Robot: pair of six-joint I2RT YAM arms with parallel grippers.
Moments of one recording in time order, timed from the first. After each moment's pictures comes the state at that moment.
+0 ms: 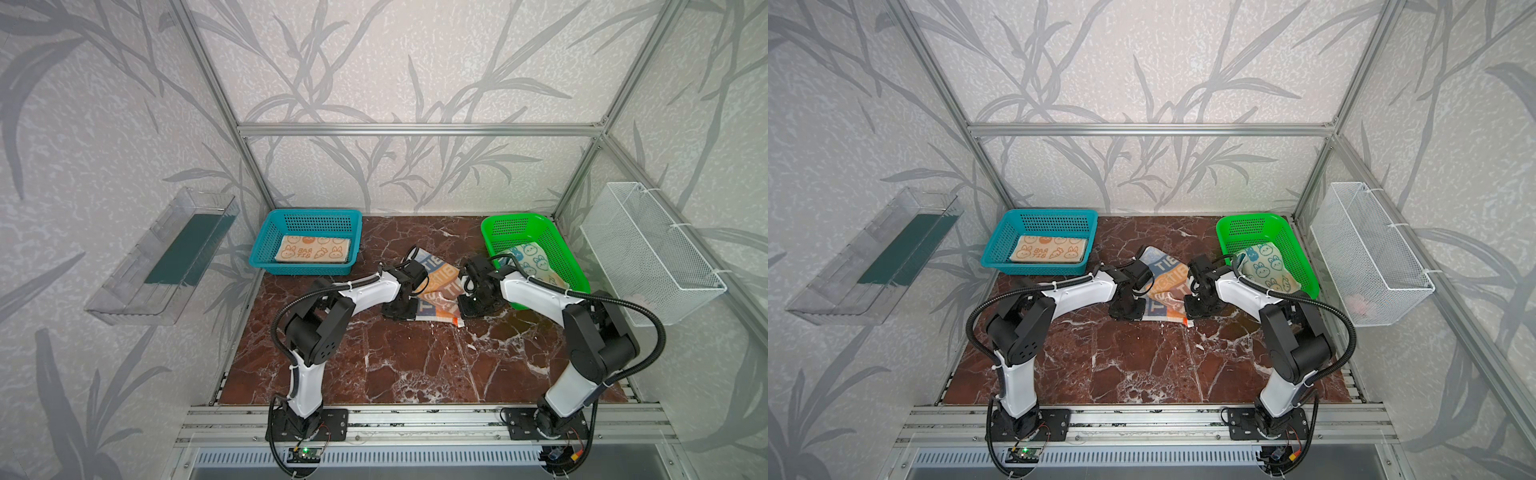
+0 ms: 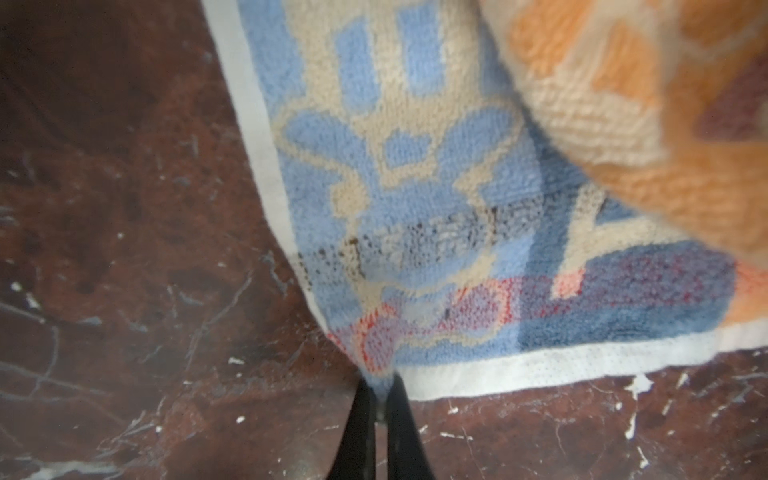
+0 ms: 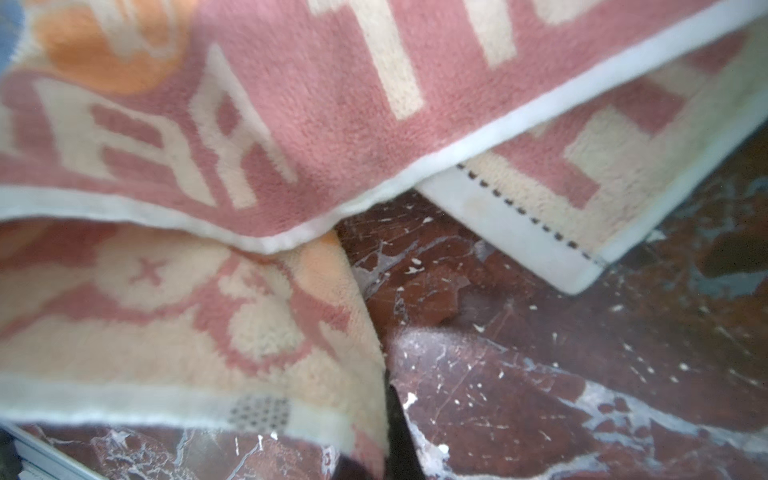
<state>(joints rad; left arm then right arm) -0.69 1.95 1.31 -0.79 -0.02 -0.51 0.45 1.68 1.07 -0.73 -0.23 0.28</state>
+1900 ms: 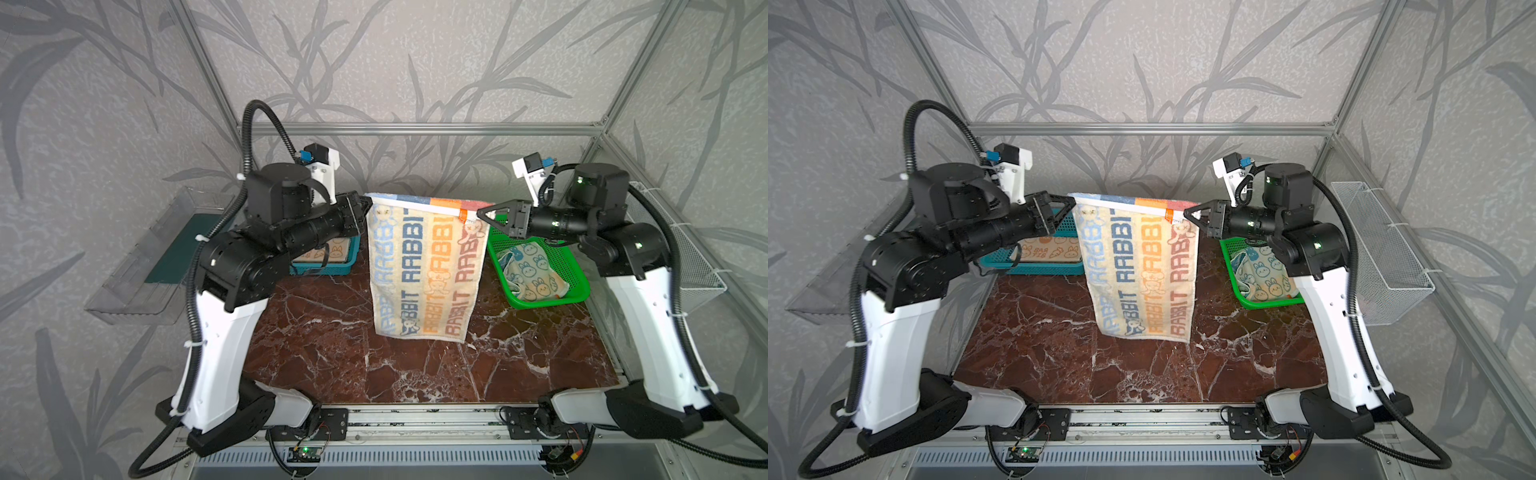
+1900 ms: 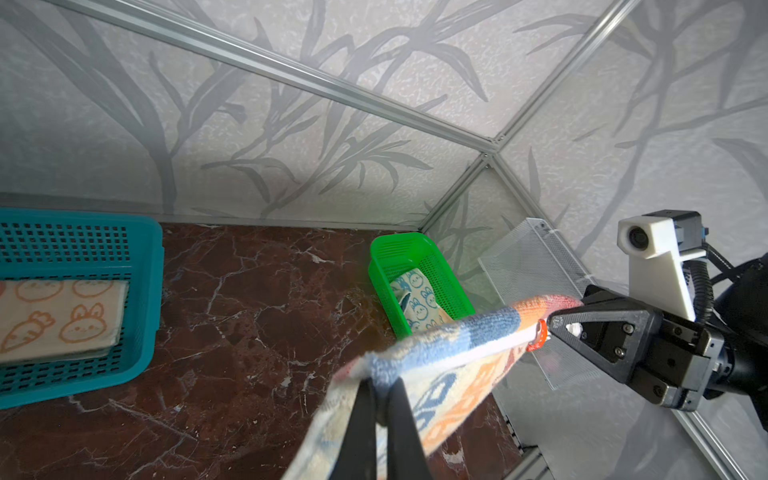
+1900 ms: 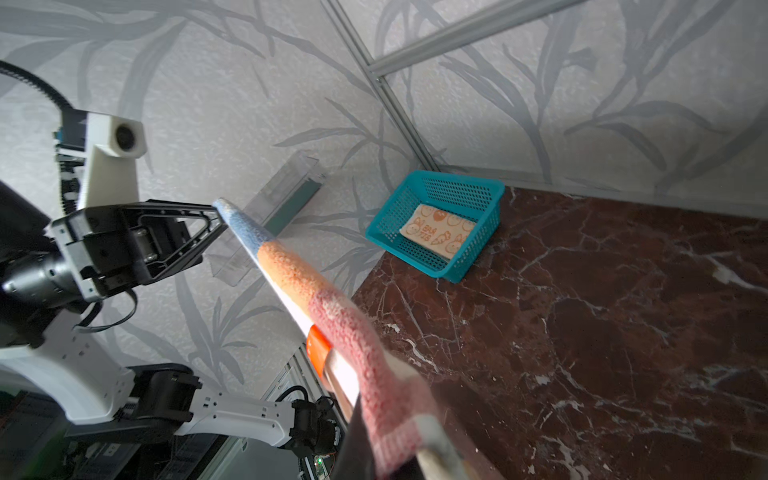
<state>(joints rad) -0.47 1.44 2.19 -1.13 0.08 -0.54 0.27 1.44 1.89 -0.91 -0.73 0.41</state>
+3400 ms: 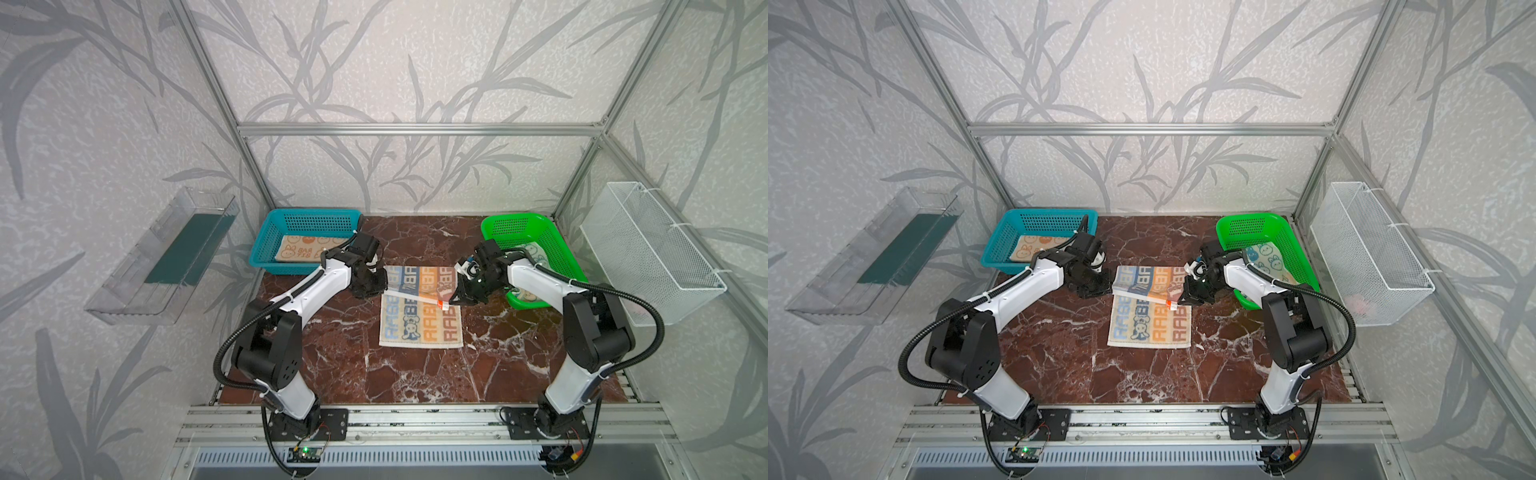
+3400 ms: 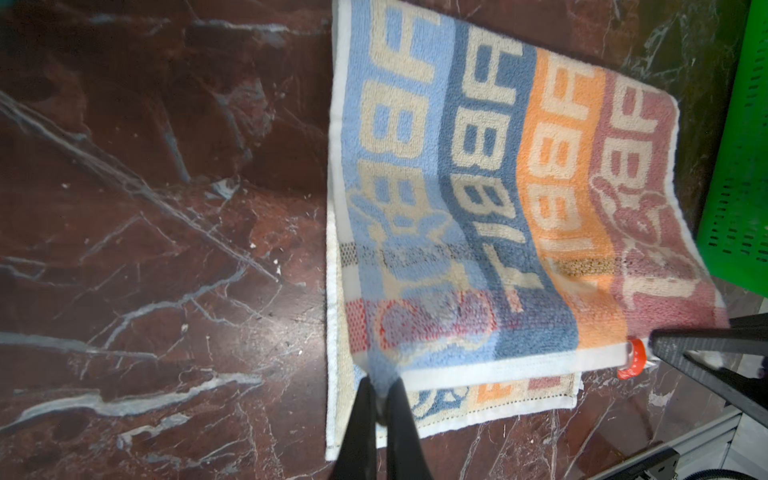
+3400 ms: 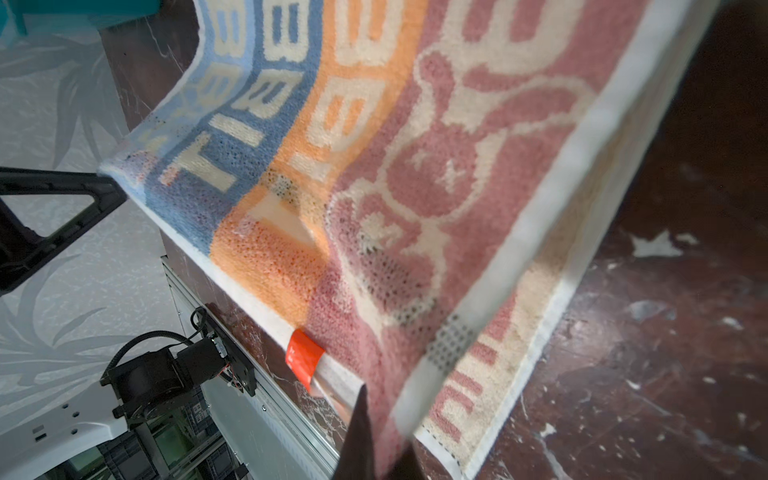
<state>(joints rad) -0.39 1.63 1.20 -0.77 0.21 -0.53 0.34 1.75 1.13 -0.70 -0.64 0.37</state>
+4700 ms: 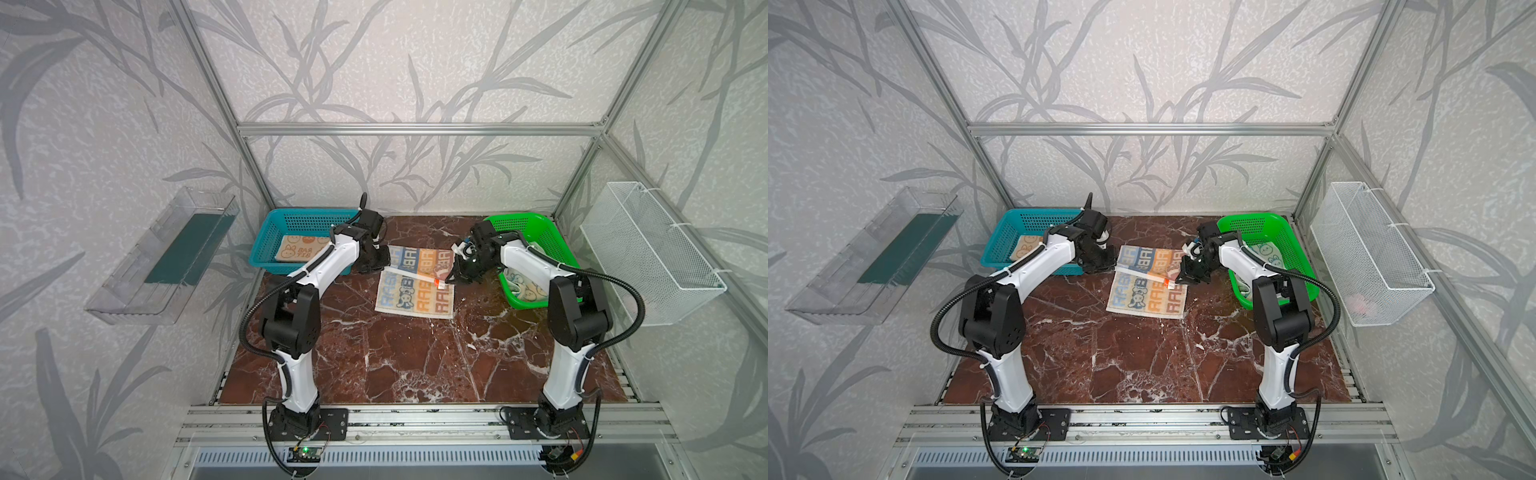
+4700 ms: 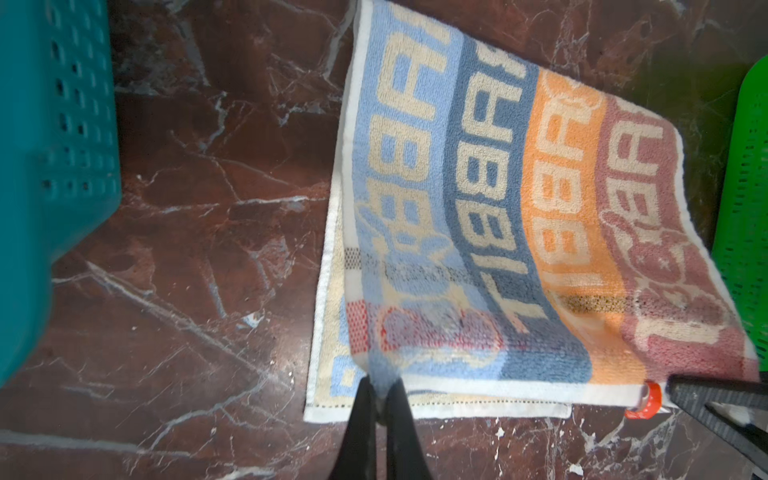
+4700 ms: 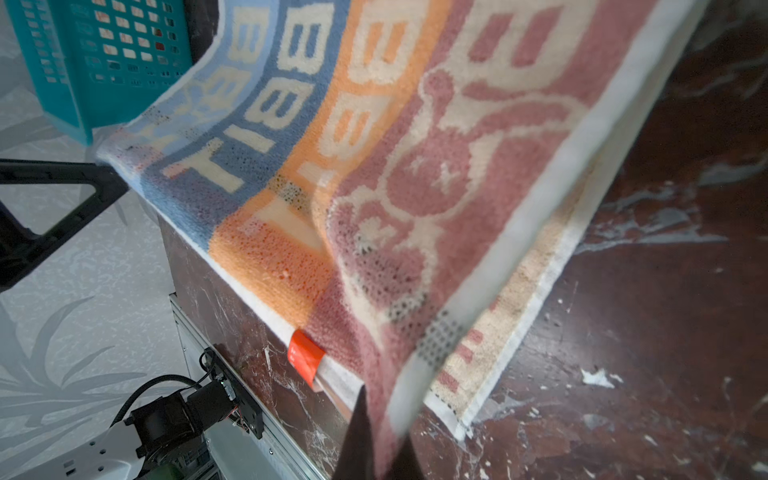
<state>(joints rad) -0.34 1.86 1.56 -0.87 0.13 -0.48 0.31 1.91 1.46 -0.79 -0.63 0.35</state>
